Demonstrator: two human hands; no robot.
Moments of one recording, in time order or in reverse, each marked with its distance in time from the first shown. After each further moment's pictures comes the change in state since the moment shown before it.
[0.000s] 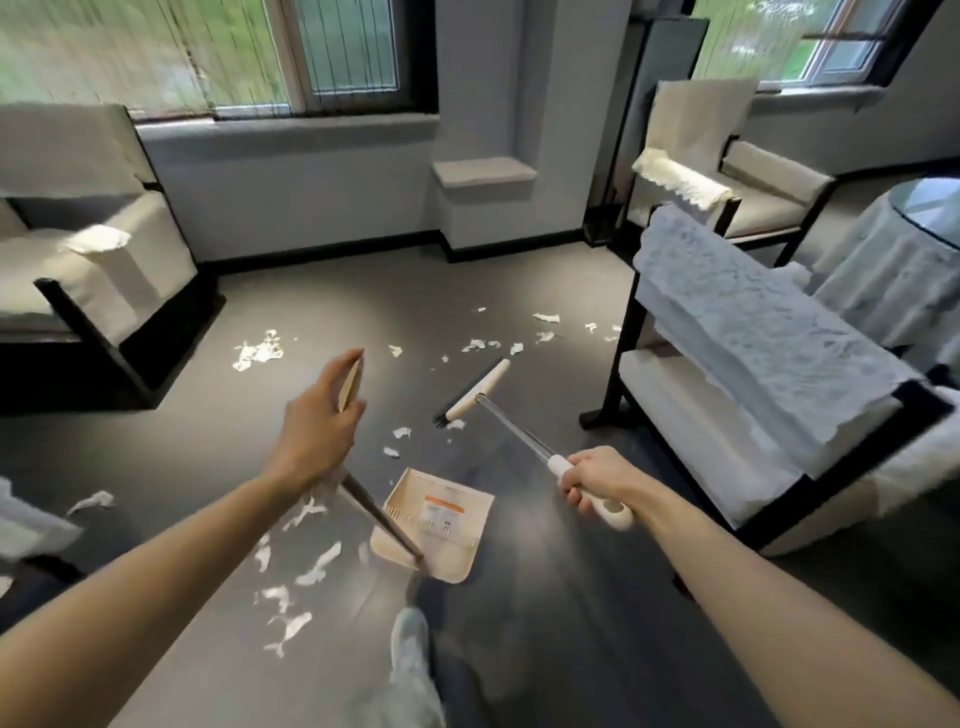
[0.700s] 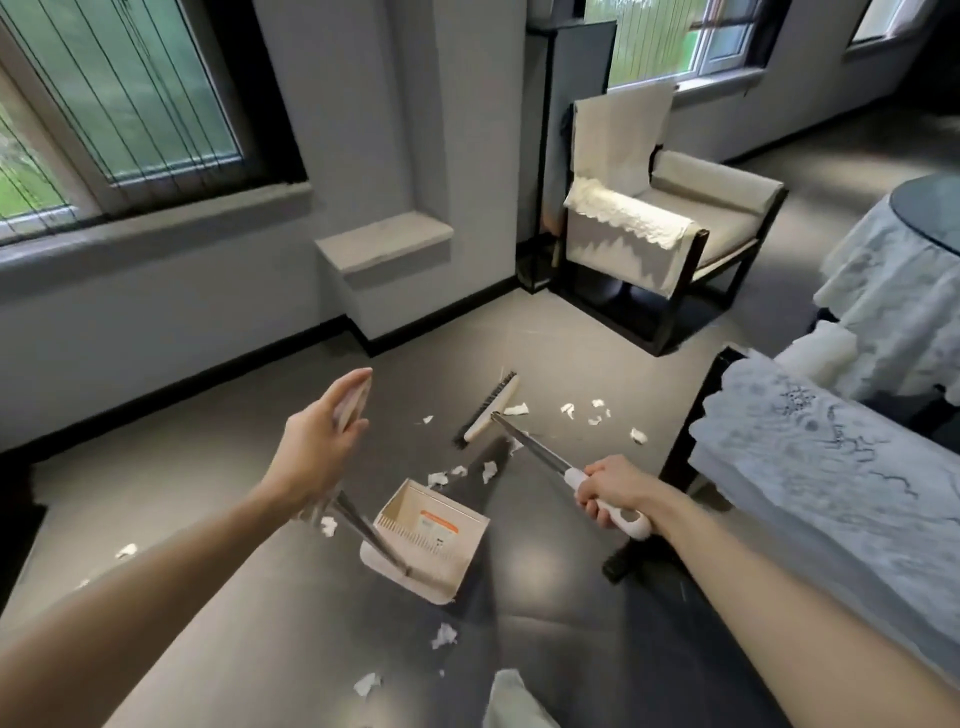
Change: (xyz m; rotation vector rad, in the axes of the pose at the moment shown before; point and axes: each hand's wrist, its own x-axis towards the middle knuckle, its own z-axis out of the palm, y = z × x) left_hand 0.641 0.007 0.201 -0.004 -0.299 0.189; right_hand 0.438 -0.368 -0.120 0.183 0.147 0.045
